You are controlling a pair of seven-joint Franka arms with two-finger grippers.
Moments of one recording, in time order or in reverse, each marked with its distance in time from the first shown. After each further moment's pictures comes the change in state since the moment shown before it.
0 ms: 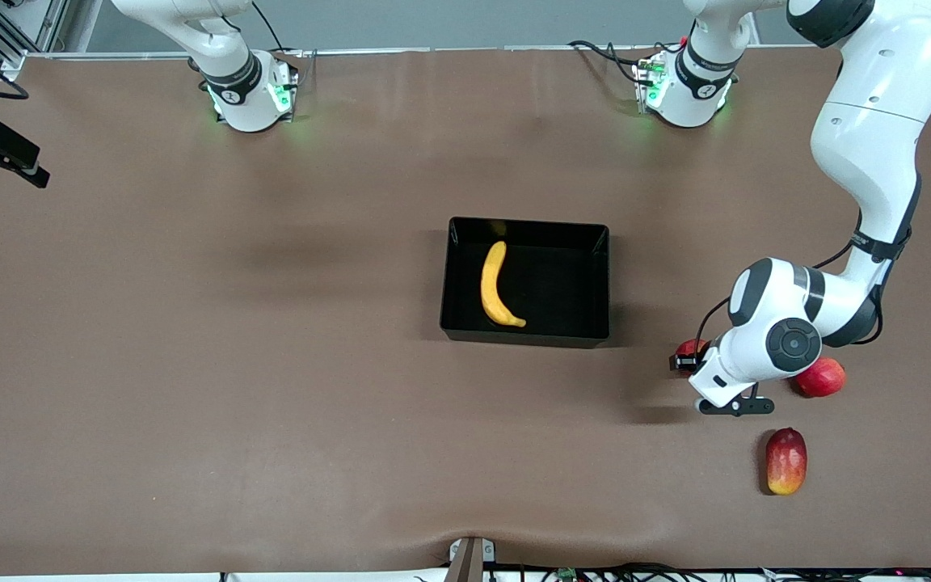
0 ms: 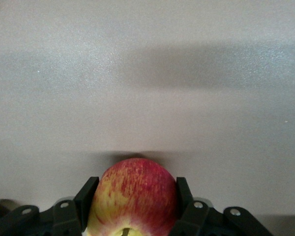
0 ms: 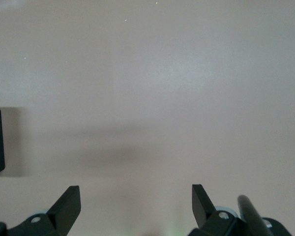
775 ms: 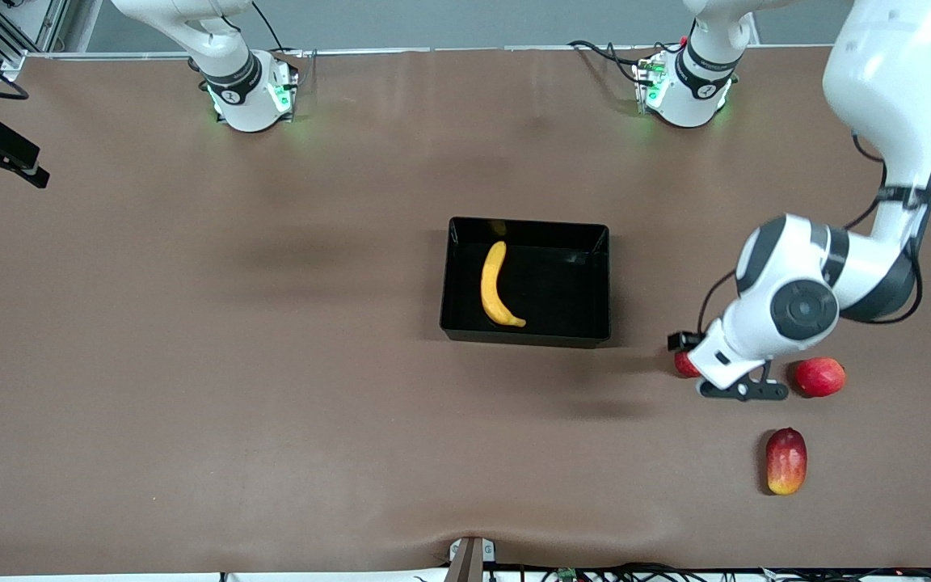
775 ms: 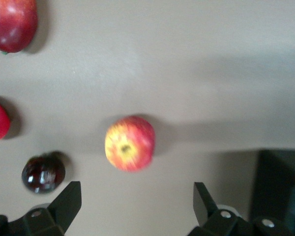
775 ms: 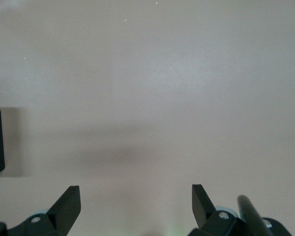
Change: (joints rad) left arm -0.006 -0.217 -0.131 0.019 0.017 -0.254 -0.028; right arm 0.000 0.001 -0.001 0.000 0.000 0.000 0.000
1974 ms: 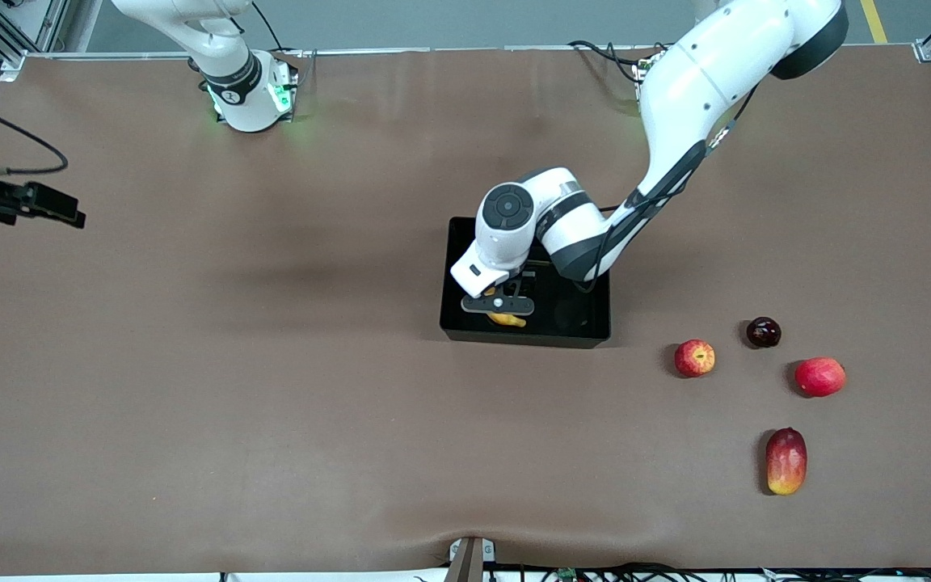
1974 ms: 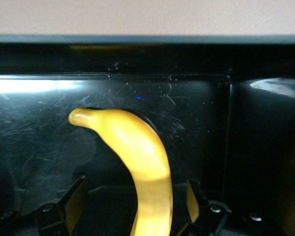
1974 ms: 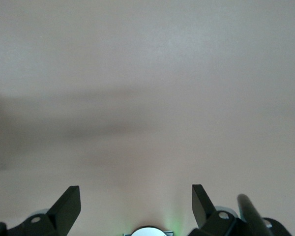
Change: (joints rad) left arm -0.417 0.270 -0.103 -0.033 0.172 0.343 -0.618; right arm -0.013 0.154 -0.008 -0.005 0.000 -0.015 -0.001
